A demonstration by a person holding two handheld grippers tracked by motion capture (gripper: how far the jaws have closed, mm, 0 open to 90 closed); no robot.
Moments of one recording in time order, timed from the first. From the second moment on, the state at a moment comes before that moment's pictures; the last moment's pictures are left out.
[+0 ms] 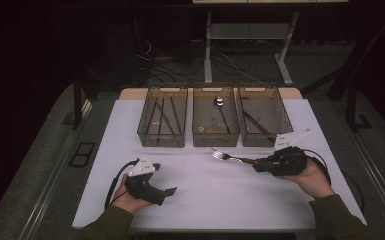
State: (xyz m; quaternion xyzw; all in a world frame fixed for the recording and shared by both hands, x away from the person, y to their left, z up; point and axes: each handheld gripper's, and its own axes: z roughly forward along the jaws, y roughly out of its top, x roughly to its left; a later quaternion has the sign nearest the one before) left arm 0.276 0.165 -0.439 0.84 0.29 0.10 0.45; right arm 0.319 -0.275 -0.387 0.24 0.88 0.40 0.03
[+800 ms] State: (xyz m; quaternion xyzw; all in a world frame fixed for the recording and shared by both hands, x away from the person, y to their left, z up) left arm 0.275 0.157 -0.441 0.85 0.29 0.09 0.44; right arm 0.351 -0.334 -0.358 0.36 0.81 0.45 0.11
